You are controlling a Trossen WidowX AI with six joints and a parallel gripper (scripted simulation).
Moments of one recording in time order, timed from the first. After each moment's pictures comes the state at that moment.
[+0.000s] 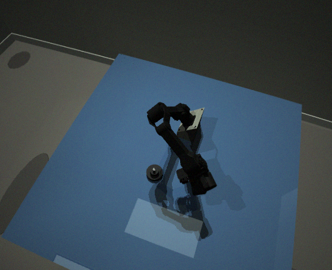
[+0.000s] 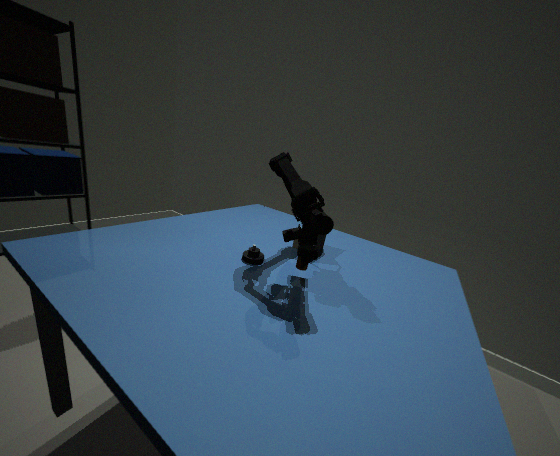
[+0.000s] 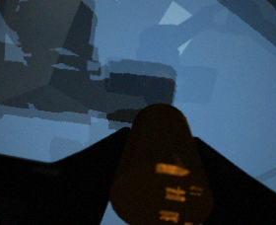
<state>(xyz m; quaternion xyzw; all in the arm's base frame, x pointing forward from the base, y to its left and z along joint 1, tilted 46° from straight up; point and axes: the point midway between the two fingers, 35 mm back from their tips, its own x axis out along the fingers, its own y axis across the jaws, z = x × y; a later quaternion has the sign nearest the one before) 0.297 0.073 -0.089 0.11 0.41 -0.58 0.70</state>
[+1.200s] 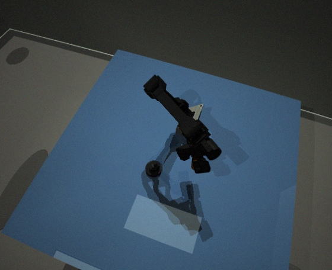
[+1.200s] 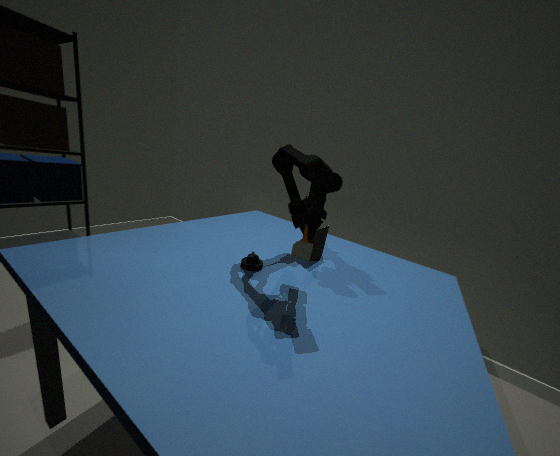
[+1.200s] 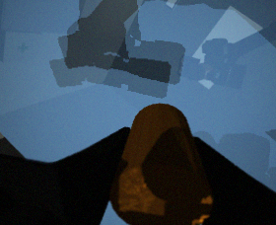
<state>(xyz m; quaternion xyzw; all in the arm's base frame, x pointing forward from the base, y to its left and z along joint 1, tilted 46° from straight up) 0.279 0.153 -0.002 0.17 0.40 -0.47 0.77</state>
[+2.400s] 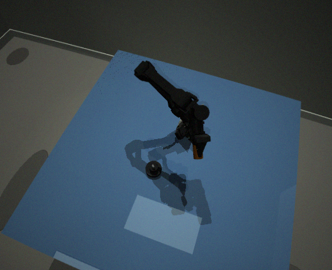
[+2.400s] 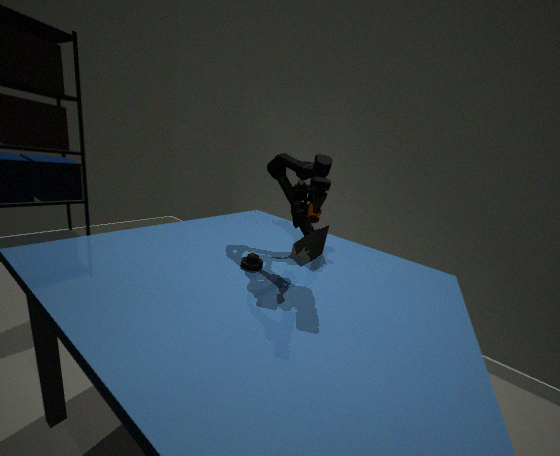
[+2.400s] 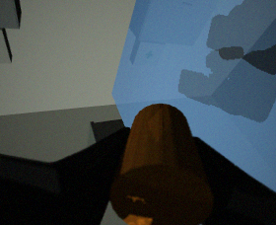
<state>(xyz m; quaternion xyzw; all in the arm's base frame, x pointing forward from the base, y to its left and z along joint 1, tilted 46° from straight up) 0.248 0.188 0.051 0.28 0.32 -0.19 0.88</state>
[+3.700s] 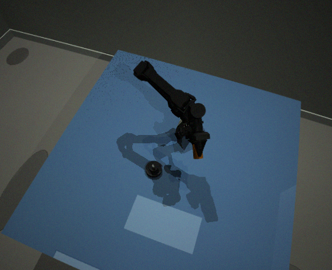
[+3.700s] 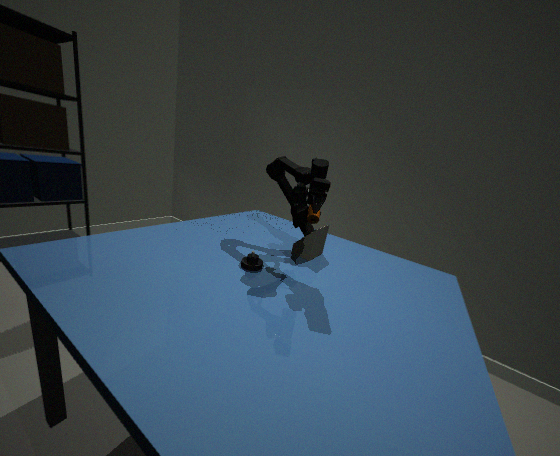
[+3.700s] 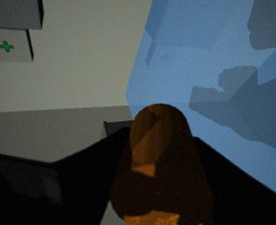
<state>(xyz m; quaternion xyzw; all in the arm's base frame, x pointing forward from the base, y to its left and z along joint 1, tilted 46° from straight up) 0.246 0.184 0.049 0.29 0.31 -0.14 0.89</state>
